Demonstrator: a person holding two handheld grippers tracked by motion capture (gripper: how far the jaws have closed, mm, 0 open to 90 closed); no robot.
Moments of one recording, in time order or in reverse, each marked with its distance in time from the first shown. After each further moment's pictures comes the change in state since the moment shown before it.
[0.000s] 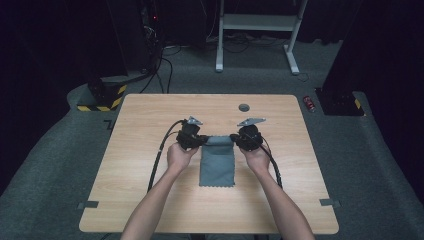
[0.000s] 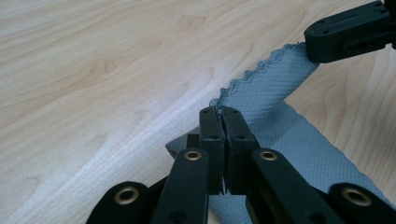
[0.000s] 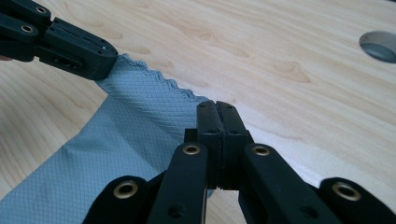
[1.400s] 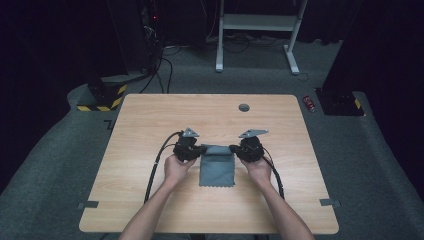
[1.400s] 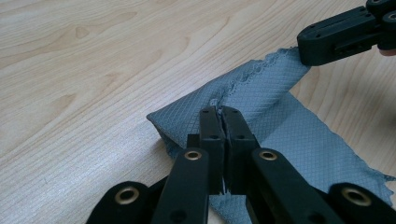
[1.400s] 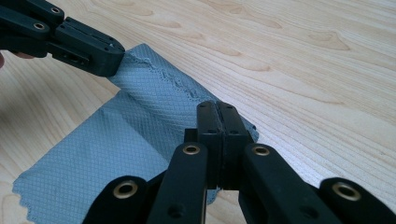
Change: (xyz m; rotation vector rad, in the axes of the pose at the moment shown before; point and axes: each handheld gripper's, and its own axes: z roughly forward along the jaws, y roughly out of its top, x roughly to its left) left arm -0.012 -0.033 -0.010 -0.033 -0.046 -0.003; right arm 0.013 -0.031 -0.008 -0.006 0.075 0.005
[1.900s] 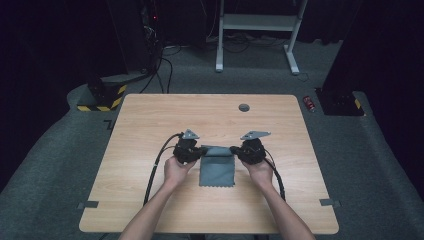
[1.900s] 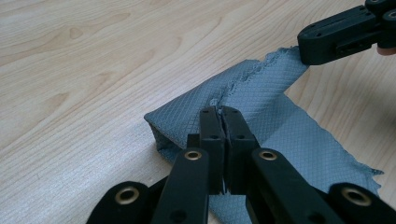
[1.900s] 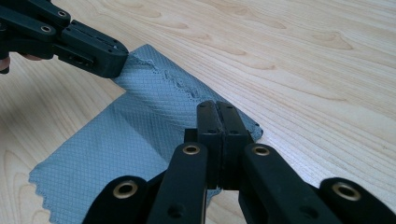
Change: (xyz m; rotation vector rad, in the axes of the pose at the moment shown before) left arm -0.006 -0.003 -0.004 -0.009 -0.006 0.008; right arm 0.003 -0.005 -0.008 -0.011 0.018 0.003
